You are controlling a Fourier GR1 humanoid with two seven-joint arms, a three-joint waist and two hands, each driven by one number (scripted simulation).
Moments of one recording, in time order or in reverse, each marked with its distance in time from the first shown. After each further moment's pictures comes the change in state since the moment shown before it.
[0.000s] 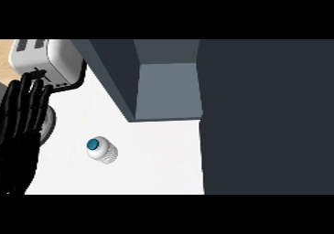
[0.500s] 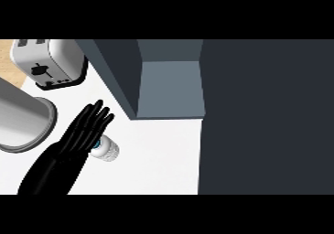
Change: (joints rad) left arm 0.082 0.000 -0.175 0.055 0.269 -0.206 0.111; right arm 0.127 0.059 0.068 -0.071 -0.140 0.036 0.055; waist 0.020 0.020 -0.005
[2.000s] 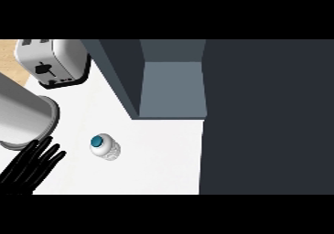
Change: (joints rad) left arm 0.269 0.136 0.332 0.051 0.414 -0.385 0.097; right arm 0.394 0.033 0.064 -0.106 -0.155 0.169 -0.074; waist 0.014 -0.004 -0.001
